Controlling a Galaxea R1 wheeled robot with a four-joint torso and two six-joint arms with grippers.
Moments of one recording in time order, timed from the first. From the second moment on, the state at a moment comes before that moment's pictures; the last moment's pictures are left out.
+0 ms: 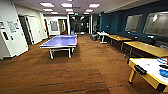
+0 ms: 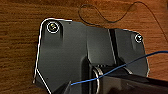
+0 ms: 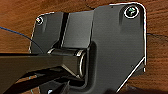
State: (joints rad) left arm 1.51 2.95 -2.62 0.18 -0.11 -0.25; right arm -1.57 2.91 -2.55 -0.26 0.07 0.18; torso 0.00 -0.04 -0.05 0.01
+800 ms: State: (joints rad) left arm 1.52 2.95 -2.62 0.18 -0.11 -0.25; right arm -1.58 2.91 -2.55 -0.26 0.06 0.18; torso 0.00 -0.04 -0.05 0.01
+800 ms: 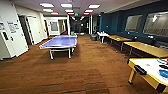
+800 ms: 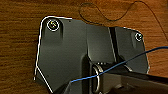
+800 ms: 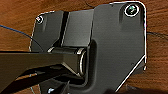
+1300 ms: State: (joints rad) left arm 1.52 2.95 -2.62 0.18 -0.11 -0.25; right arm -1.58 2.92 -2.56 -0.26 0.06 0.18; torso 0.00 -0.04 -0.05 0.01
